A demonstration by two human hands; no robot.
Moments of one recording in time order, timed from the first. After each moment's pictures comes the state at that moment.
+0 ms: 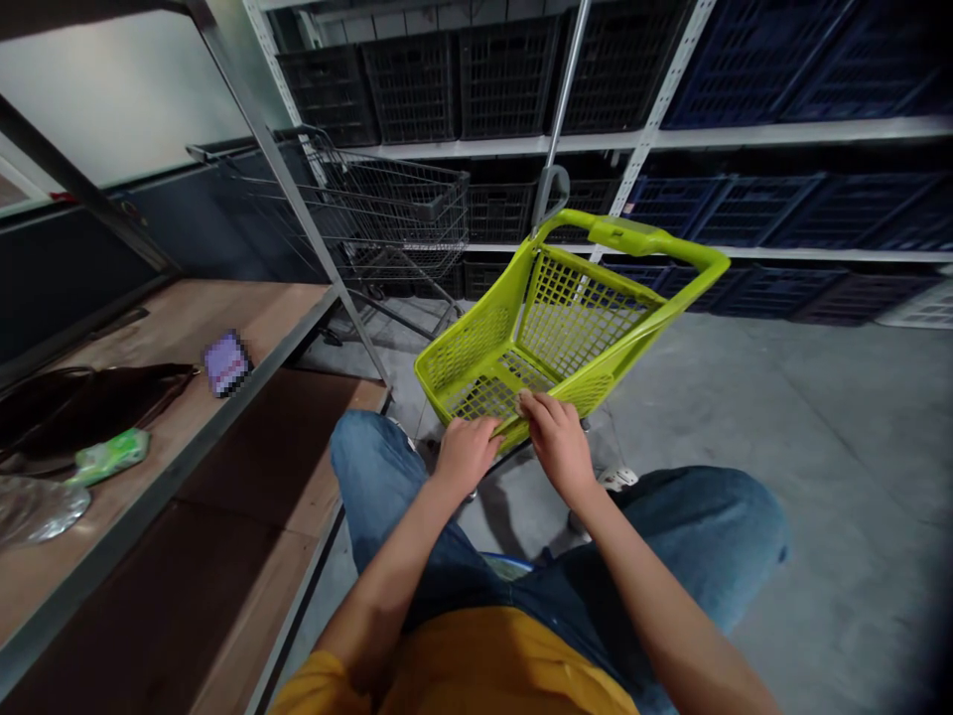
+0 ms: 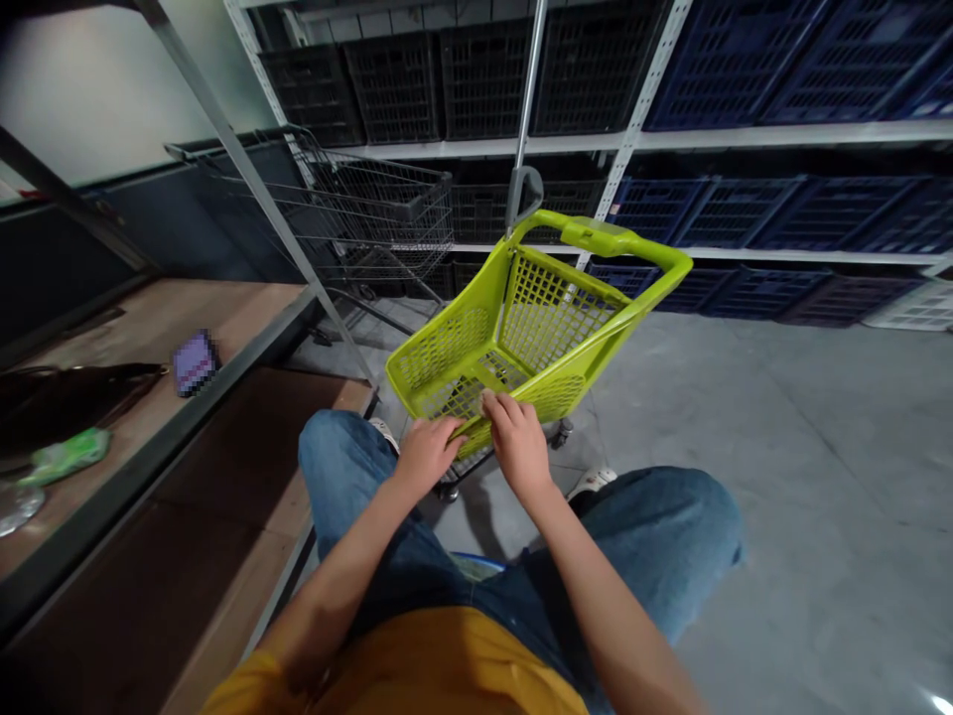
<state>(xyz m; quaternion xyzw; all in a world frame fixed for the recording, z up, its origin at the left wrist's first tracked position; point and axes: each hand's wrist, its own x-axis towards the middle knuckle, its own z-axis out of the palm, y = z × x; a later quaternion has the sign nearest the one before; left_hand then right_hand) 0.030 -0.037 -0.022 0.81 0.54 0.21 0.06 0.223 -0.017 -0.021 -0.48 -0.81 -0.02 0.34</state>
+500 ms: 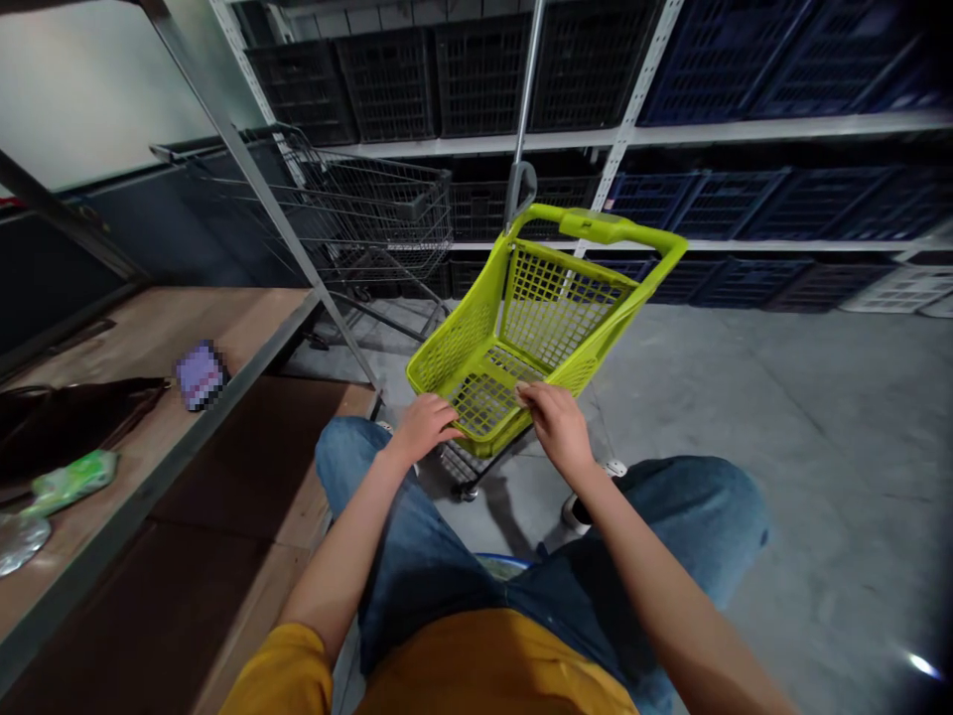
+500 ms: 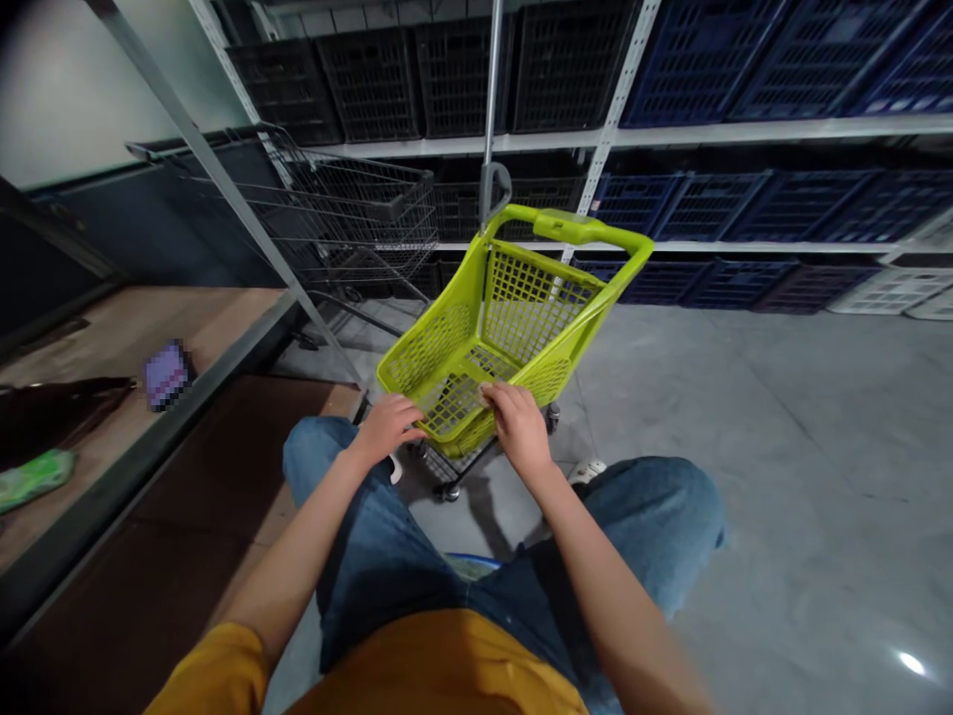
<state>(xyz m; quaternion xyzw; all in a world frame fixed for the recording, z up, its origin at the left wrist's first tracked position) -0.039 0.020 -0.031 0.90 0.40 0.14 0.00 0.247 0.010 -0.027 -0.47 -0.79 0.01 0.39</state>
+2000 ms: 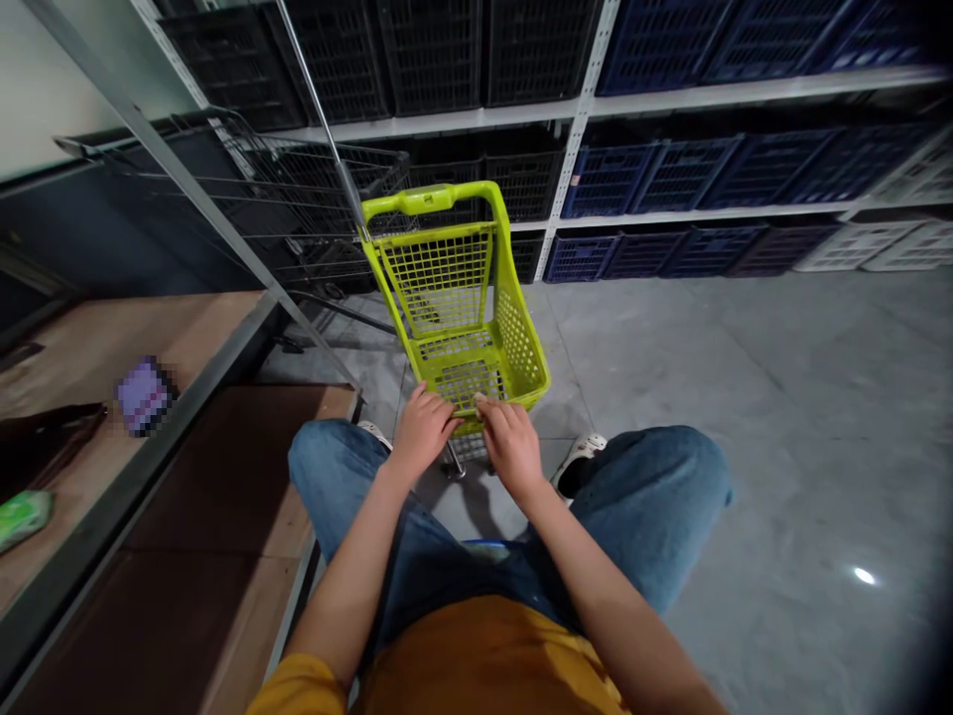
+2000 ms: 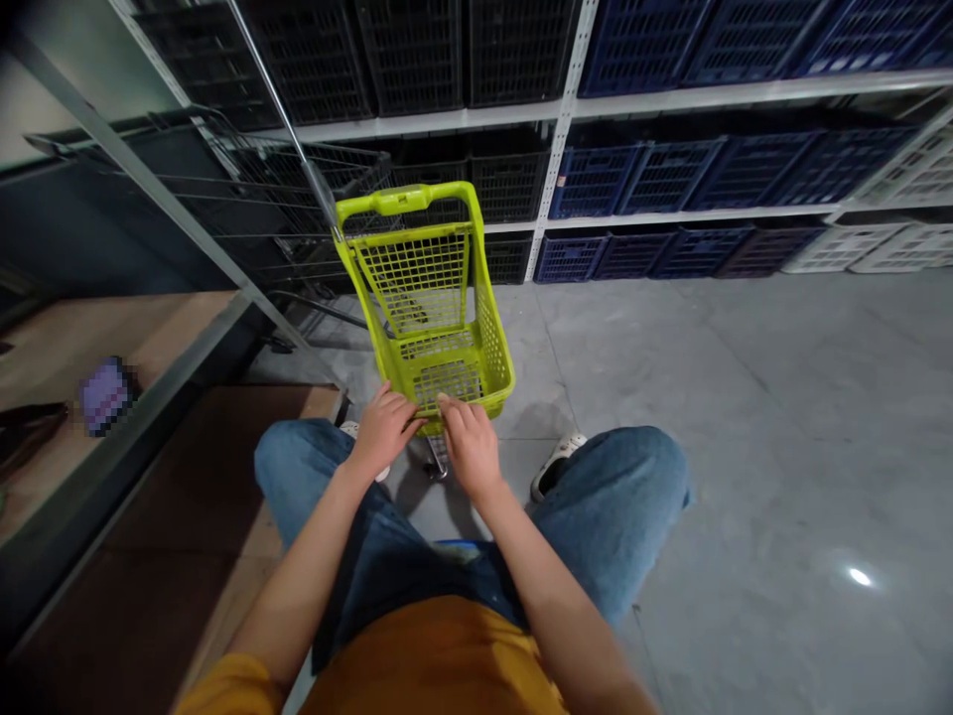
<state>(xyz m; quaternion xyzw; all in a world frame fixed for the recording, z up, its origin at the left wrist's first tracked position) 0.019 -0.001 -0.014 0.87 0.45 0.19 -0.04 0.214 -0.042 -0.035 -0.51 -0.78 0.03 0.37</state>
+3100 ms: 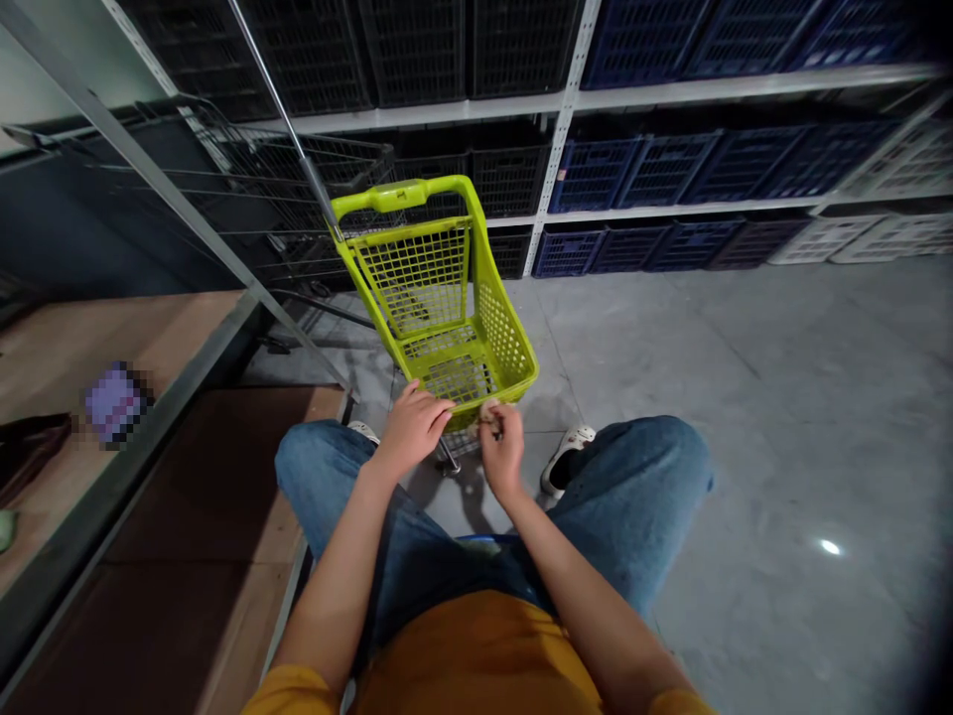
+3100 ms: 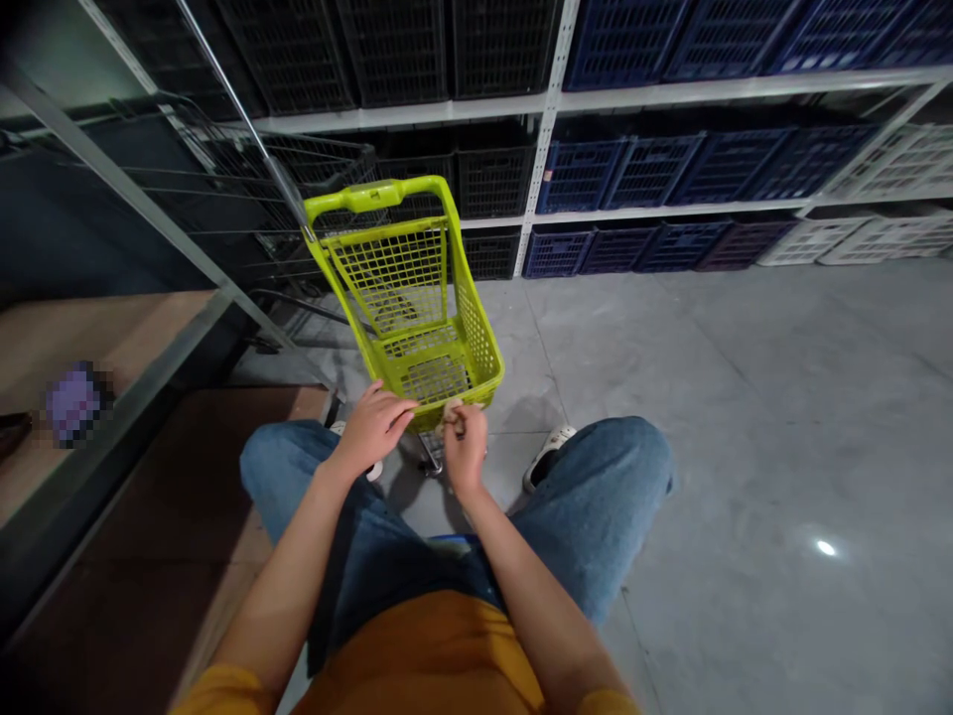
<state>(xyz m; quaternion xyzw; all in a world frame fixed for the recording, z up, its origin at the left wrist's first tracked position) 0.018 0.000 -0.005 0.88 0.43 0.21 0.04 0.191 -0.034 -0.101 -0.57 -0.55 0.11 0.60</state>
